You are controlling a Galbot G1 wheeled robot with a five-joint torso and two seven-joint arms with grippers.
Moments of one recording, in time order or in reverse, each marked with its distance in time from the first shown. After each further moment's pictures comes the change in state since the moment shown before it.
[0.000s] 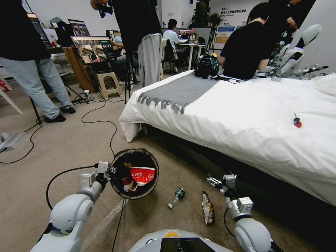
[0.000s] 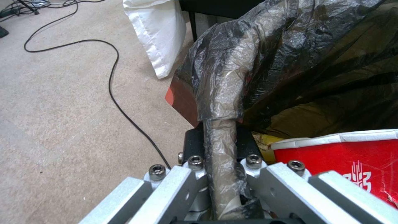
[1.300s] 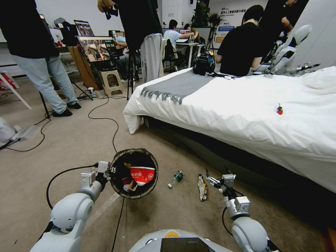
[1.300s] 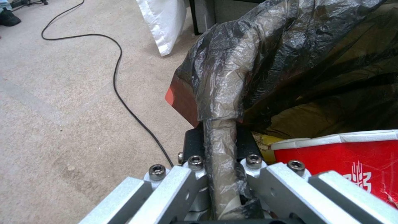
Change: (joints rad) left arm -0.005 0.004 -0.001 0.012 -0.001 0.000 0.002; right arm 0.078 -0.006 -0.040 -0.041 -0.001 -0.021 0.036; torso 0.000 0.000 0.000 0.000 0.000
